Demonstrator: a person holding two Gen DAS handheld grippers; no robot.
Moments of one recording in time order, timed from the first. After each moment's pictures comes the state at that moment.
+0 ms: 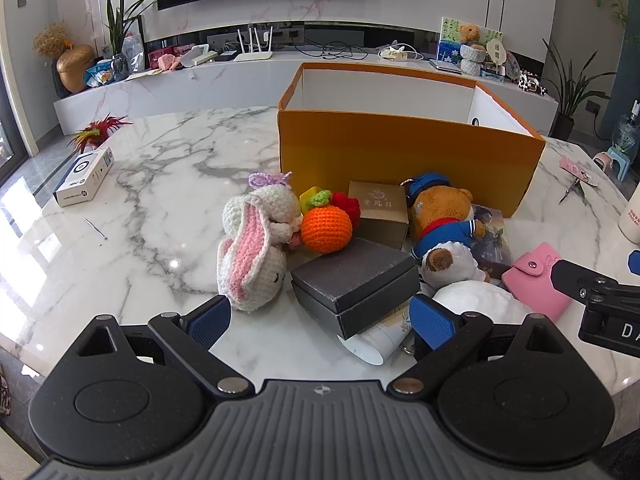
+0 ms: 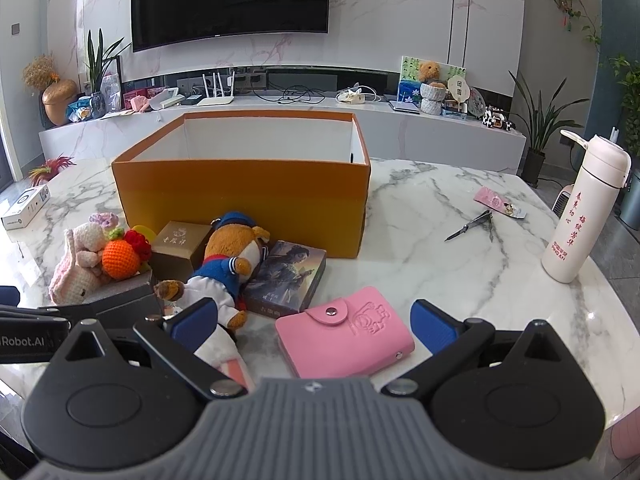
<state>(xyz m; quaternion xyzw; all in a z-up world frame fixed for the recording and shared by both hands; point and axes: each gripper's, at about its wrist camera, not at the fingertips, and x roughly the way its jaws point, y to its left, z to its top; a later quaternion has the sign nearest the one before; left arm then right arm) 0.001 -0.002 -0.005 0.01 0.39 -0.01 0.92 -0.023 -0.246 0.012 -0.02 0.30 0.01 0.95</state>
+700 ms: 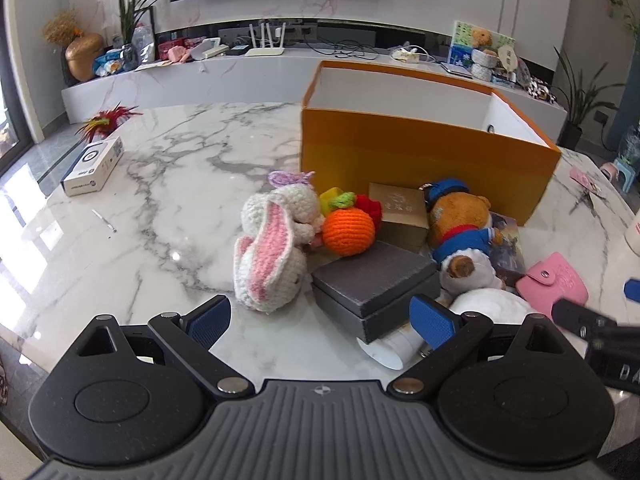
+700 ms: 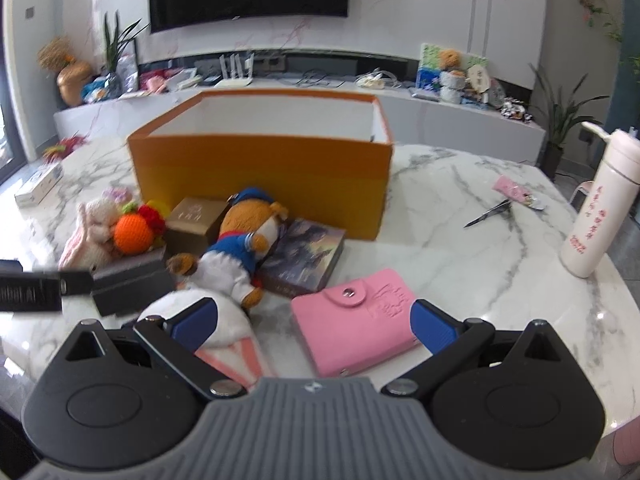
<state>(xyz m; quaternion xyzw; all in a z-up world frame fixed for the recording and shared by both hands) 0.006 0.019 -0.007 -0.02 0.39 0.00 0.92 -0.020 -0.241 0.002 -0.03 0.33 0.05 0.94</state>
